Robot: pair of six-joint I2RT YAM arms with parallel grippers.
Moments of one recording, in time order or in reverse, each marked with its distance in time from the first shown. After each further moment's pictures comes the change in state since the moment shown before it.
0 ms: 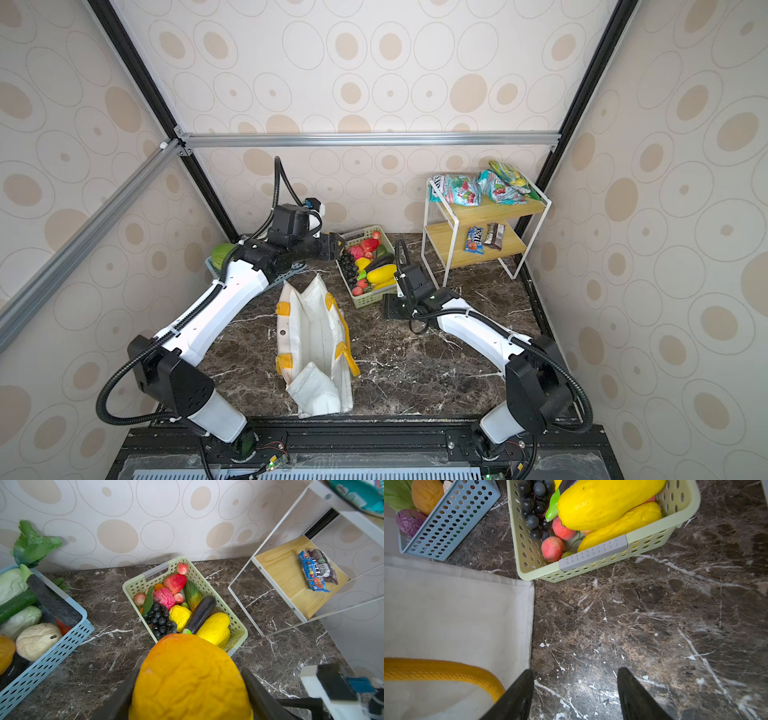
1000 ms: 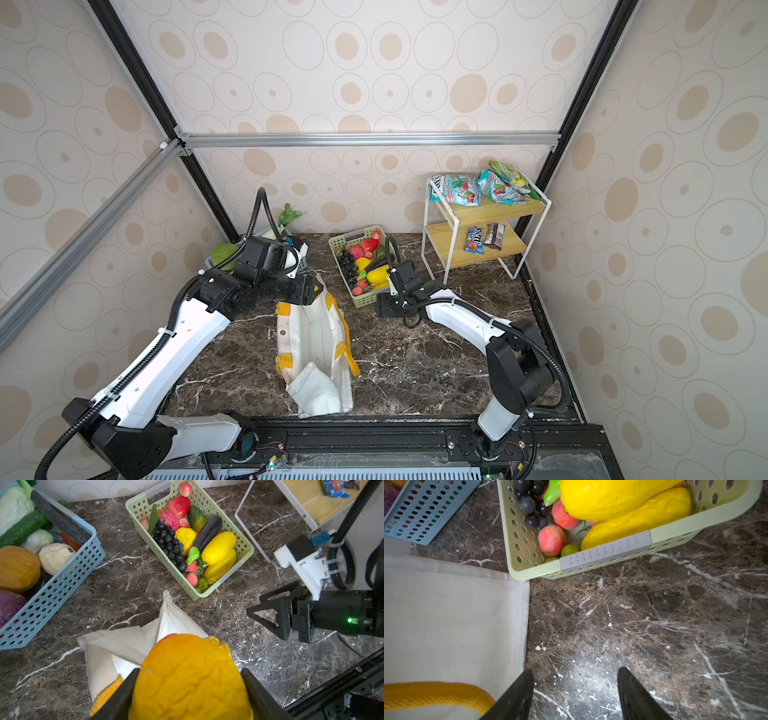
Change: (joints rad) left arm -0.030 -0.328 -0.249 -0.324 0.034 0.051; right arm 0.000 0.135 0.094 -0.037 -0.035 -0.047
